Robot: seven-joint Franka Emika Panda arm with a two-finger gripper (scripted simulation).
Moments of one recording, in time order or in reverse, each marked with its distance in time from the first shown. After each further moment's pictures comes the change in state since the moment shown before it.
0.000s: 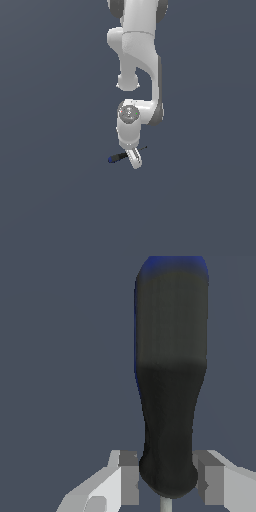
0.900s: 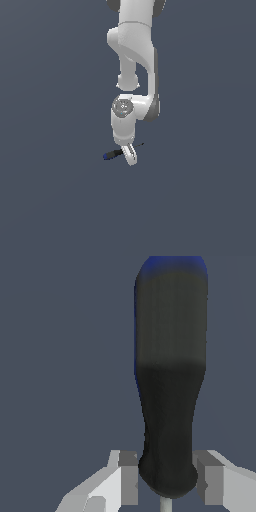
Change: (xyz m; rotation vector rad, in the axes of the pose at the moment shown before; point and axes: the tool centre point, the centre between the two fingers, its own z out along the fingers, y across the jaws) arm 0.017 0.013 -0.023 -0.001 -0.001 -0.001
